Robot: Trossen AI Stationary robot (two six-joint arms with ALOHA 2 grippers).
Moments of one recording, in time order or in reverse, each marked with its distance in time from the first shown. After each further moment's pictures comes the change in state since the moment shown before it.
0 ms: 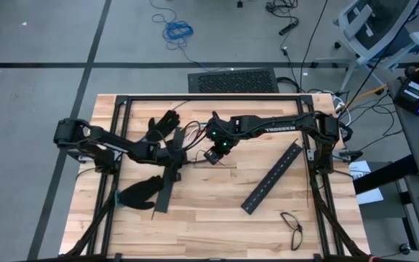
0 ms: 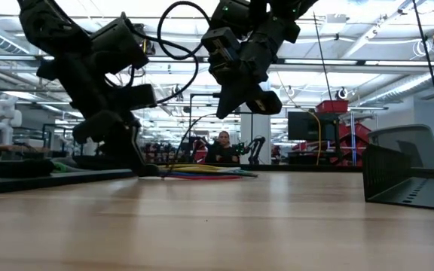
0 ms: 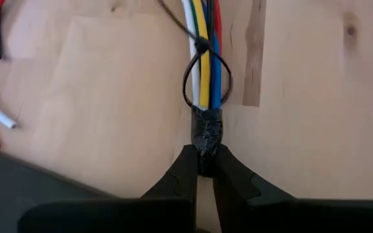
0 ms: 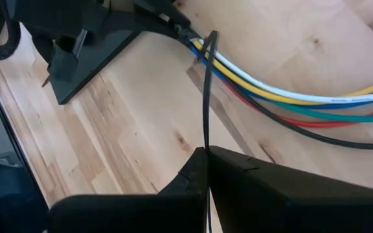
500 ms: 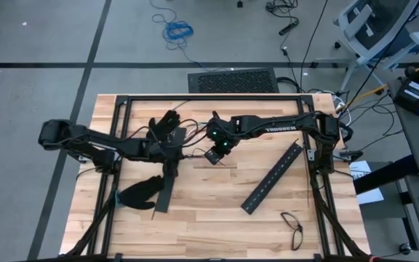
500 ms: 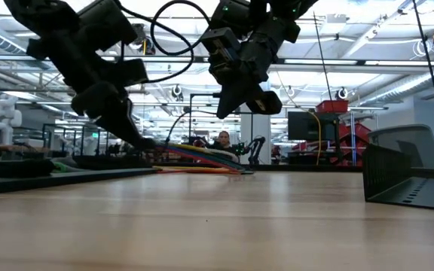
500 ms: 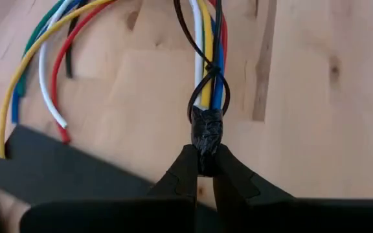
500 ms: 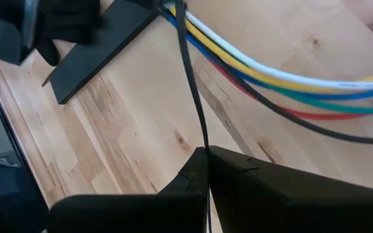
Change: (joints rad) left arm 0.003 -0.200 0.000 -0.139 -0.062 -0.020; right arm 0.000 0.000 0.000 -0.003 0.002 -0.003
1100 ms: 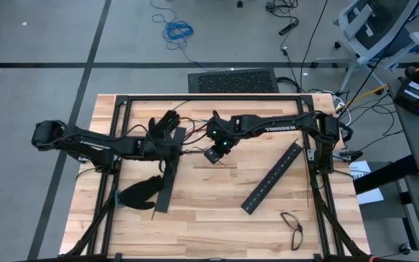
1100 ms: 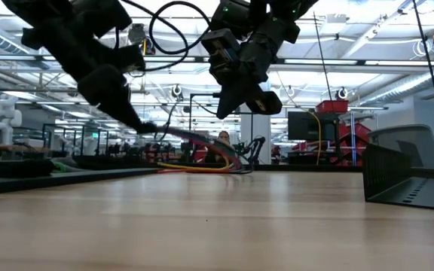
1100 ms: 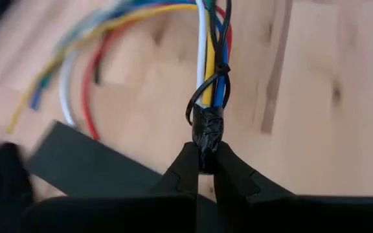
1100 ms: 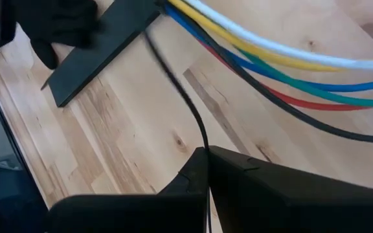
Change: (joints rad) left arm -0.005 -0.098 0.009 -0.038 -0.056 -0.053; right arm -0.007 0.000 0.000 0.003 0.001 0.014
